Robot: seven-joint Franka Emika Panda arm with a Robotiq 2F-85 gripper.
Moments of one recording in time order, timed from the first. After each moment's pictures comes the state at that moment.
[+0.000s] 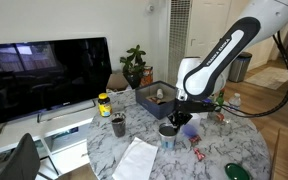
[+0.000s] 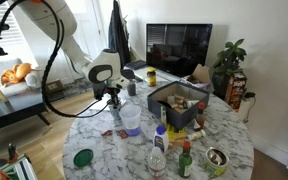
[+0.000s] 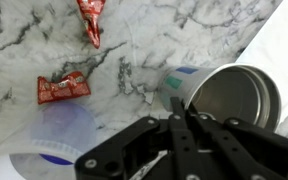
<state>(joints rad) 0.15 0.36 0.13 -2.31 0.30 2.72 0.45</state>
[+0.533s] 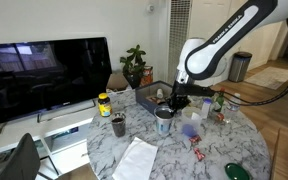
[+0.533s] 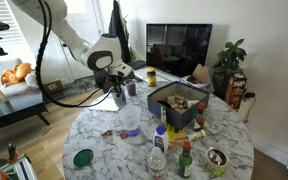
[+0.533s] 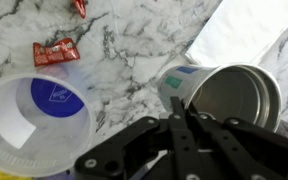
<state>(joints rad) 0.12 0.22 0.12 -2.31 0.32 2.67 0.44</state>
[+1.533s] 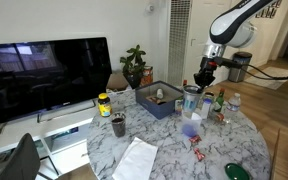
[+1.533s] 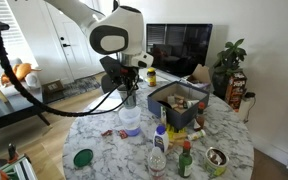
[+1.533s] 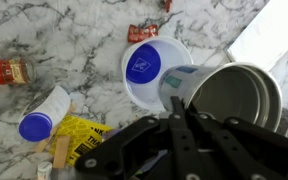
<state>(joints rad) -0.04 -0.06 -0.07 -2.39 0.37 2.34 -0.03</state>
